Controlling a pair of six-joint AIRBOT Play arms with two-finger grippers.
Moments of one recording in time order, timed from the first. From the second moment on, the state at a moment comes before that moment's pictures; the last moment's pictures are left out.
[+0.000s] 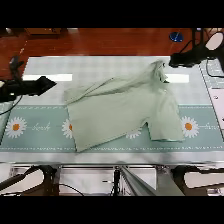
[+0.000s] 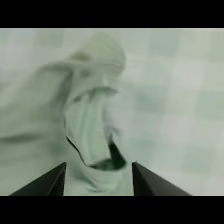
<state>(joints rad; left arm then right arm) 0.31 -1.25 0.94 0.76 -0.94 -1.13 -0.08 -1.59 1.63 -1.43 1.10 1.41</state>
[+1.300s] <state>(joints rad) 0.09 -1.15 0.39 0.82 -1.24 -1.35 -0.37 -1.51 1.41 -1.37 1.38 1.37</state>
